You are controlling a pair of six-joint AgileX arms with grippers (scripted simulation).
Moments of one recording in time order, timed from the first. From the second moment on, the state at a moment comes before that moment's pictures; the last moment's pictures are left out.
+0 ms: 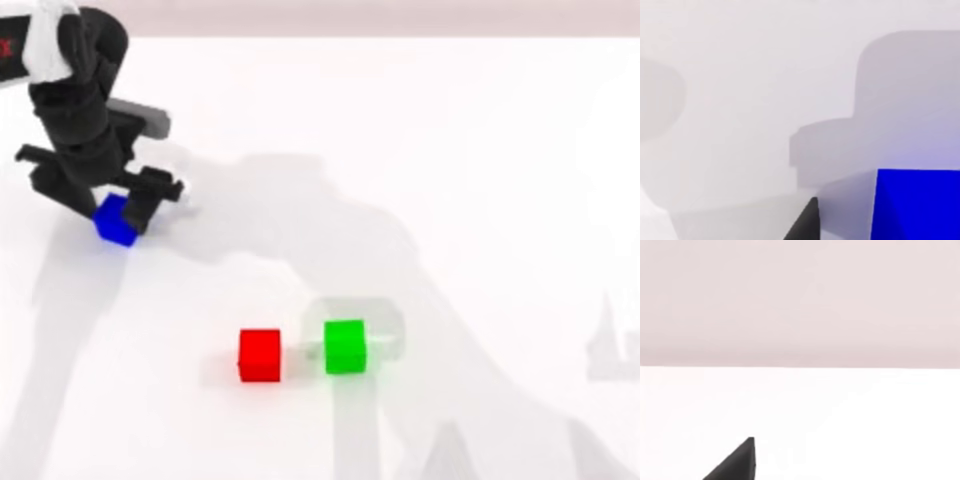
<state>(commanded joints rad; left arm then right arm) -0.13 2.34 1.72 -0.95 0.00 0.23 0.01 0.00 0.00 0.00 0.00 0.00</state>
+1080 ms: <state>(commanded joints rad) -0.13 2.27 1.84 -1.12 0.01 0.23 0.01 0.00 0.00 0.00 0.00 0.00</state>
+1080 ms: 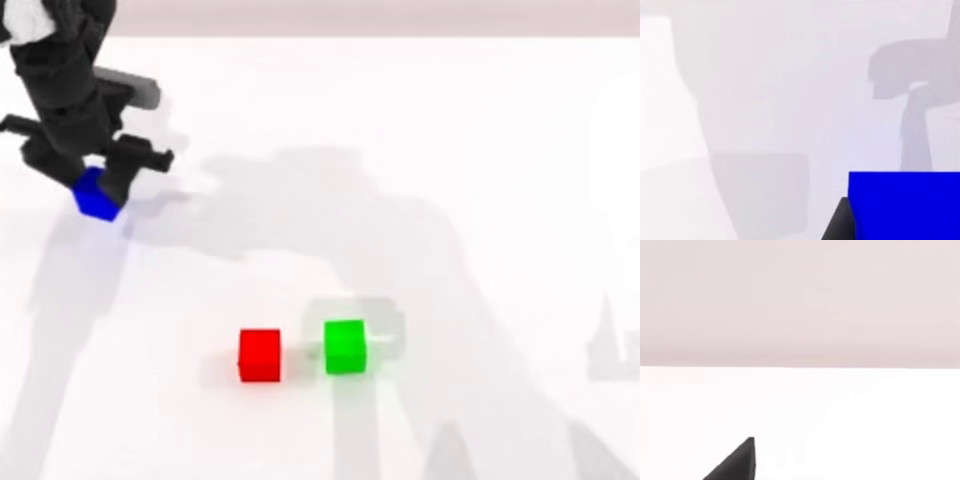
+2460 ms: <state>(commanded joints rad) -0.79 2.41 2.22 -1.39 -0.02 -0.75 0.01 0.00 0.00 0.00 0.00 0.00</state>
